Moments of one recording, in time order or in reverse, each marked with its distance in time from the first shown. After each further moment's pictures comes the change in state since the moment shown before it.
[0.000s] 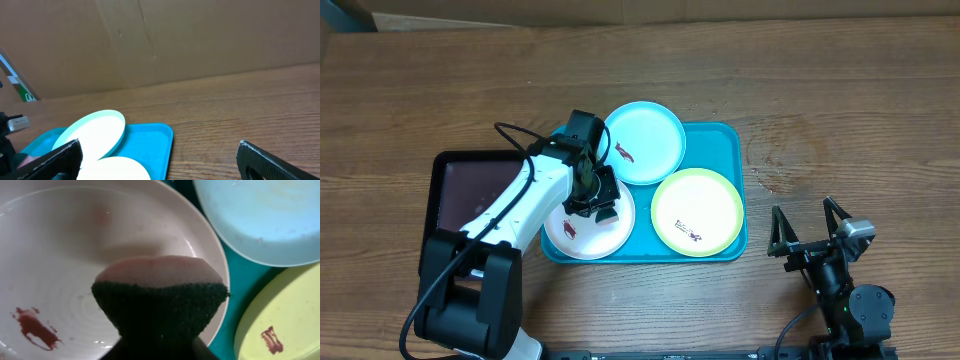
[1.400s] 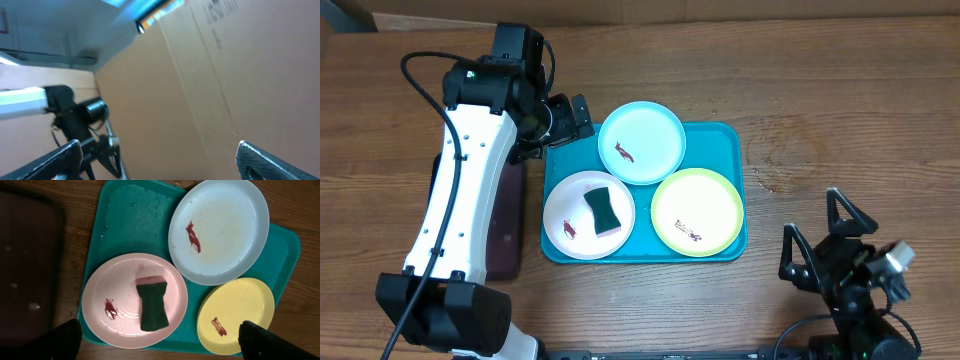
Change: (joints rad) left arm 0.165 -0.003 0.644 -0.512 -0.038 0.116; right arm 0.000 0.001 0.000 0.606 -0.201 0.341
